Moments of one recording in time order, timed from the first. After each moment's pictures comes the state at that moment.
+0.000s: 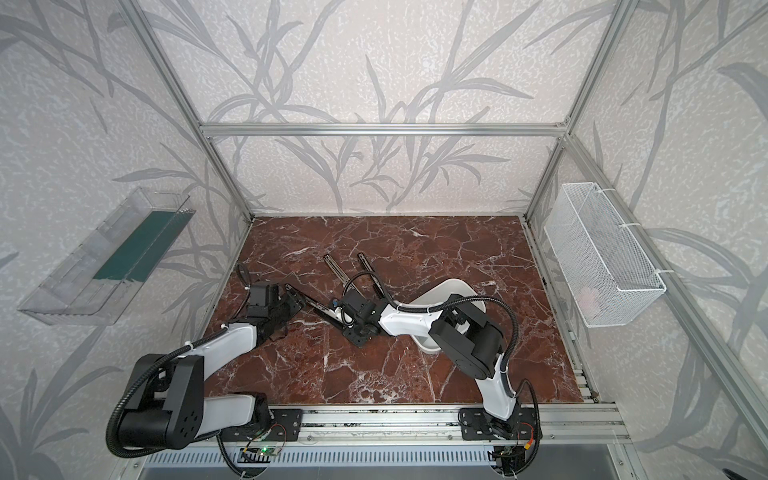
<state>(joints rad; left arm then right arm) -0.03 1.30 0.45 0.07 0.01 -0.78 1.00 1.99 1.25 -0.26 -0.05 0.01</state>
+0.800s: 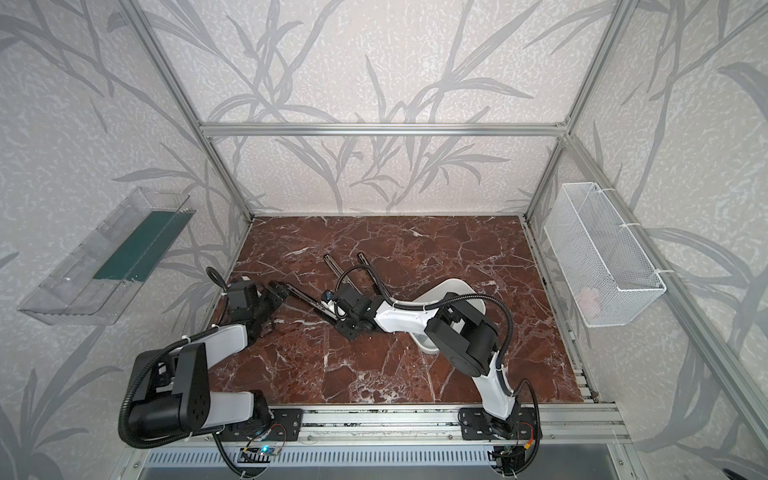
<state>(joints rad) 0.17 1.36 0.43 0.29 0.11 -0.76 1.00 2.03 1.32 -0.21 -0.04 0.01</state>
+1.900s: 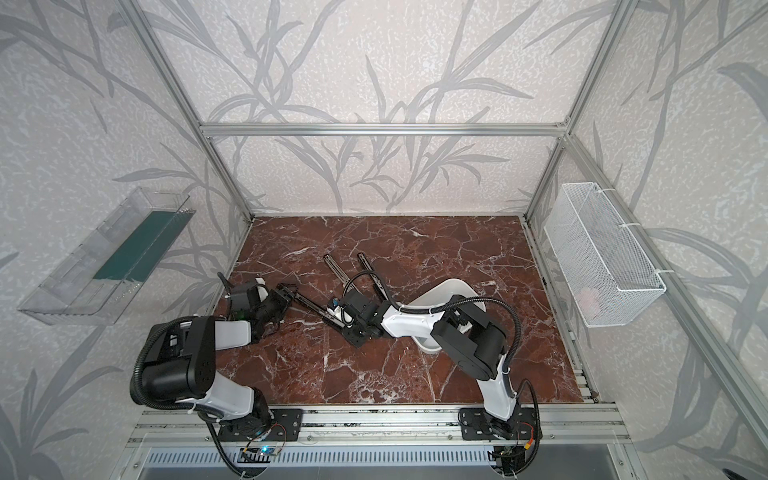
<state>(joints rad) 0.20 1.54 0.41 0.48 0.42 -0.87 1.00 1.97 1.21 -0.21 -0.11 0.04</state>
